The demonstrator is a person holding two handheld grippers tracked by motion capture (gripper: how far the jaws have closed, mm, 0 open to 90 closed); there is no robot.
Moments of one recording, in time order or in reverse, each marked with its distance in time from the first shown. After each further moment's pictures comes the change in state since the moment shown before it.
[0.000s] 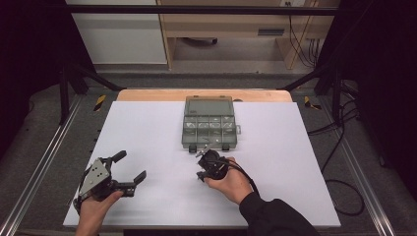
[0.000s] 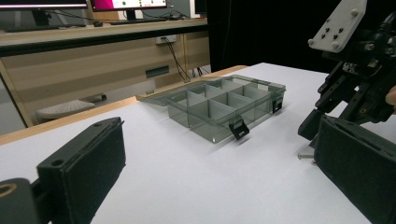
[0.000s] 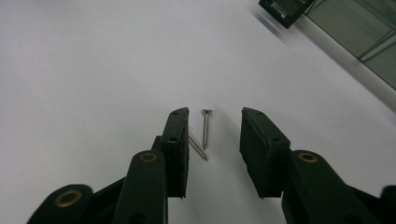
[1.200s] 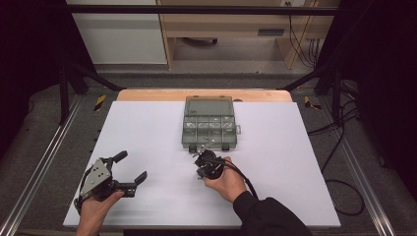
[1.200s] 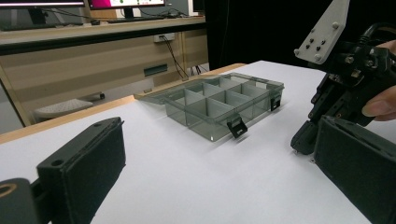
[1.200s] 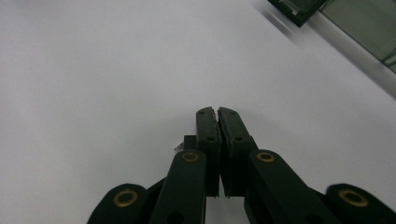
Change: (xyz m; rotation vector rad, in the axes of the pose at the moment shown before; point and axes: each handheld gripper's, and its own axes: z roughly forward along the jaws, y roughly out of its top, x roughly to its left) left arm -0.001 0.000 0.002 0.003 -0.006 -0.002; right arm 0.000 0.004 0.017 0.017 -0.003 0.004
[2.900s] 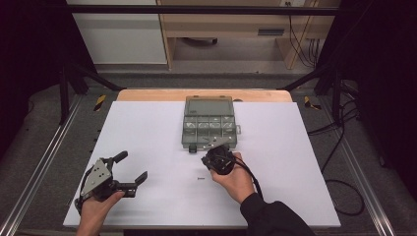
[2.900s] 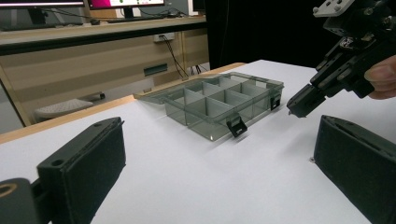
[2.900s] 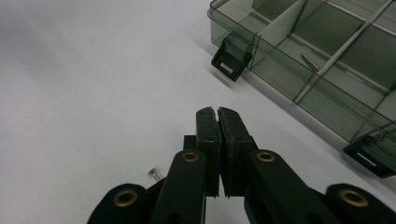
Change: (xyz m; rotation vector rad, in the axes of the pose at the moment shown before) left arm -0.001 0.000 0.000 0.008 -0.002 0.009; right arm -0.016 -0.007 -0.031 -0.238 -0.053 0.040
